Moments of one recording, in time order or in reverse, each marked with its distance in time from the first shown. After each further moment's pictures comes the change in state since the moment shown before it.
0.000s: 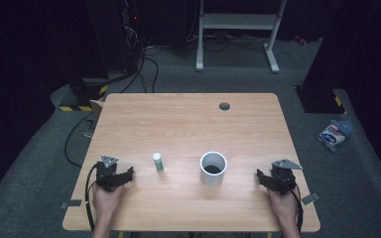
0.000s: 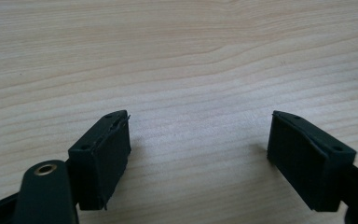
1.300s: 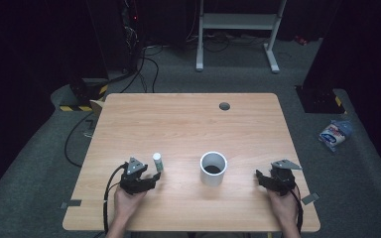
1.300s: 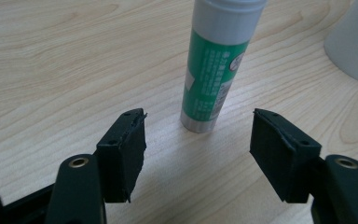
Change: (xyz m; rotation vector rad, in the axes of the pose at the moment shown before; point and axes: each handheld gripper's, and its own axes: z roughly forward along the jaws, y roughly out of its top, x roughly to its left) left arm -0.078 -0.015 -0.016 0.035 -0.348 0.129; right arm 0.001 0.000 0.000 0.004 0.014 -0.012
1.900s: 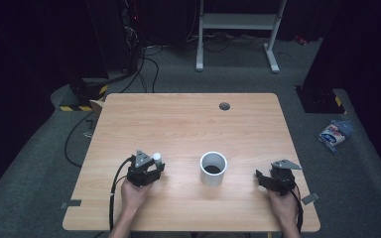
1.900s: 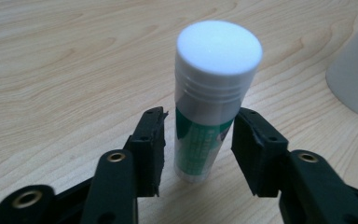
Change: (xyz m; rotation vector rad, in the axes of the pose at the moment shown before) left arm -0.015 0.017 0.018 -0.050 0.010 0.008; right arm 0.000 0.000 0.000 -0.002 0.000 -0.003
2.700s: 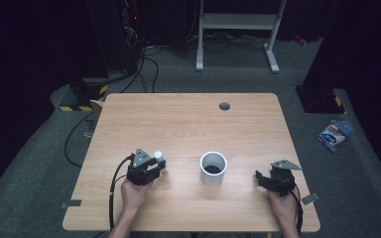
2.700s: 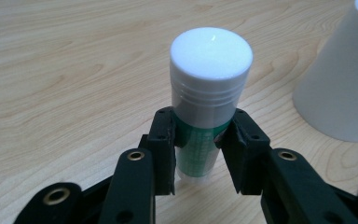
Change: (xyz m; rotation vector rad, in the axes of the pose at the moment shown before) left arm -0.014 0.014 -0.012 -0.024 -0.066 0.018; right arm 0.001 -0.001 -0.001 0.002 0.003 -0.006
